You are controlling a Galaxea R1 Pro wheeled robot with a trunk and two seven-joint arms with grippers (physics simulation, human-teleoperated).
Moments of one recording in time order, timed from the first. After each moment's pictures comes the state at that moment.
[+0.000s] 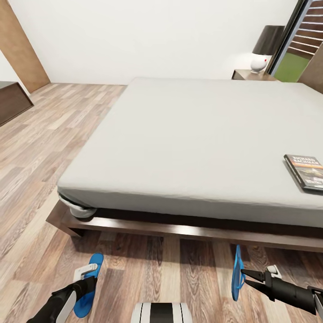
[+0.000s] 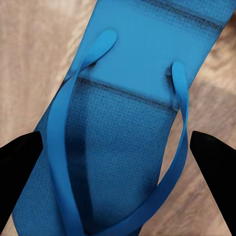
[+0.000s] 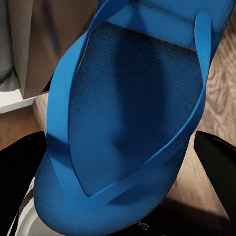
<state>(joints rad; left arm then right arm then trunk) -0.40 0.11 0.13 -0.61 0.21 0.29 -0.02 -0.40 -0.37 -0.50 -0.62 0.06 0.85 1.40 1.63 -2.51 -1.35</state>
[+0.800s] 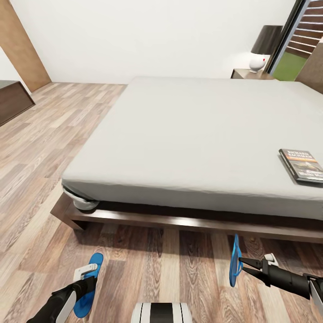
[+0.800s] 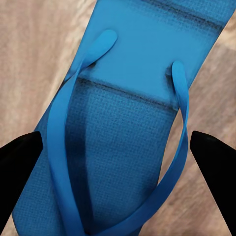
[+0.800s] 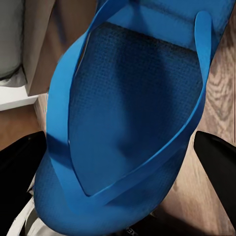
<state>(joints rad) -0.40 0.11 0.13 -0.61 0.21 0.29 -0.02 -0.46 -0.37 -0.50 -0.63 0.06 0.85 1.40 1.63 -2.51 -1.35</state>
